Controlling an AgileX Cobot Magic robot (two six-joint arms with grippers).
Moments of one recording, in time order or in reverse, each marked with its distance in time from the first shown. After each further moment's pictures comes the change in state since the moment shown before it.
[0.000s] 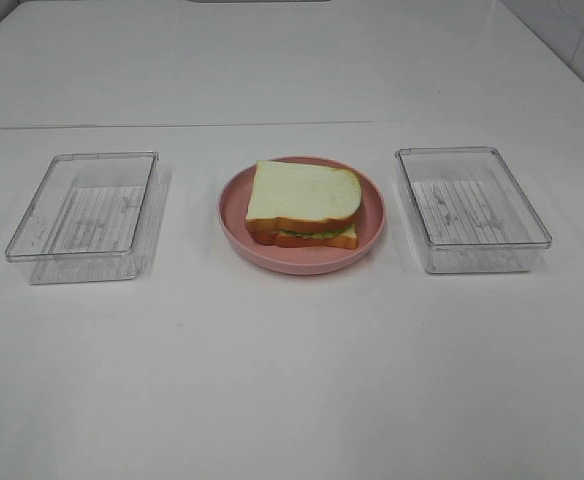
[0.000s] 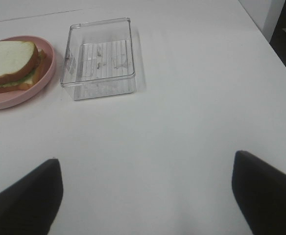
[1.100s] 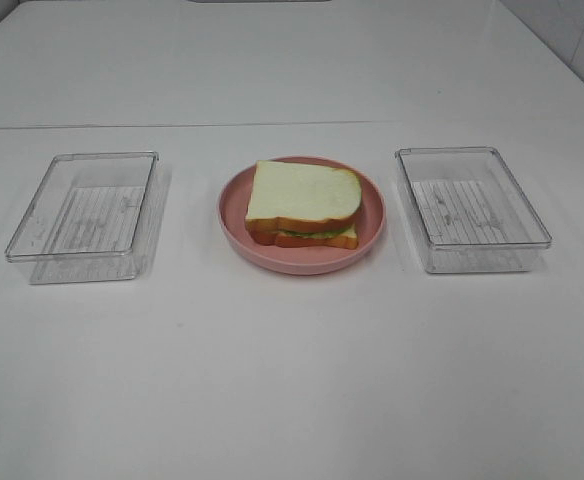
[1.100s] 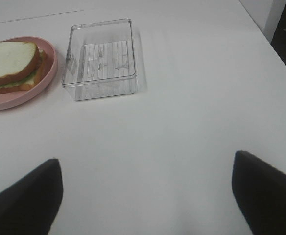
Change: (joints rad) left arm 0.000 0.000 0.000 0.000 0.000 0.000; right arm 0.000 0.000 0.000 0.005 0.000 0.000
